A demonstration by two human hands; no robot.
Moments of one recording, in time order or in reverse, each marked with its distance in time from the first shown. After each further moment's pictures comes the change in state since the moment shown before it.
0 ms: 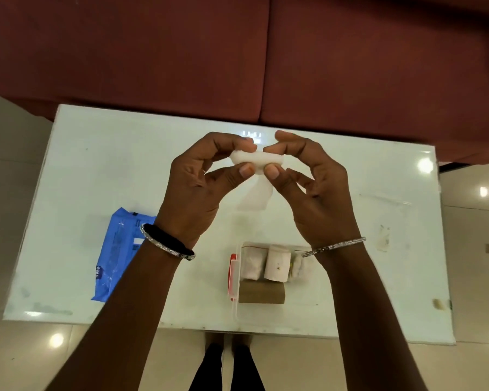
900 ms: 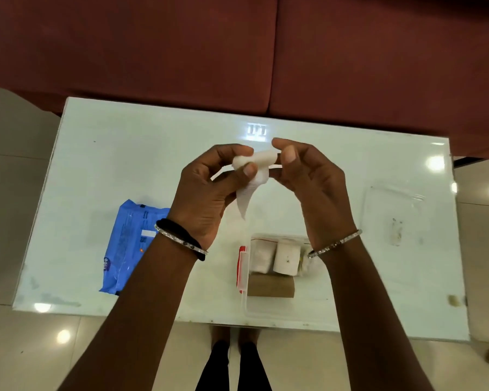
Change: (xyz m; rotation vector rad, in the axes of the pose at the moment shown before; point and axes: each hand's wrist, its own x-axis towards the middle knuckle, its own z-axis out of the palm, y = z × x) left_hand -0.023 -0.026 -0.002 -0.397 0.100 -0.381; right_hand -0.008 0.034 0.017 0.311 0.019 0.149
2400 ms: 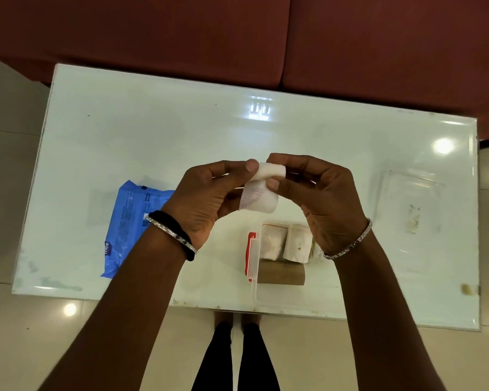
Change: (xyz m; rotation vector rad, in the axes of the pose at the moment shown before) left_hand 0.000 -0.019 -0.027 -0.057 0.065 -0.407; right_hand -0.007 0.036 0.003 0.162 -0.075 0.217
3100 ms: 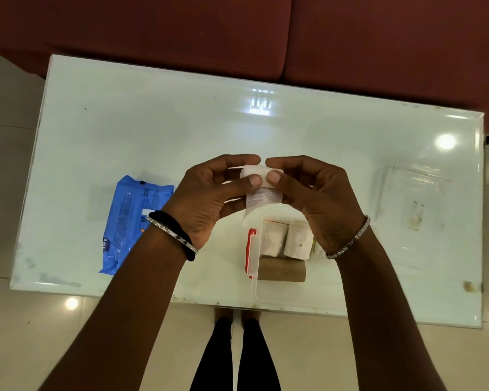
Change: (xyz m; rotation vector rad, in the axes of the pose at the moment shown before) left_hand 0.003 -0.013 -0.008 0.046 -0.062 0.025; right_hand 0.001 0.010 -0.001 0.001 -0.004 0.077
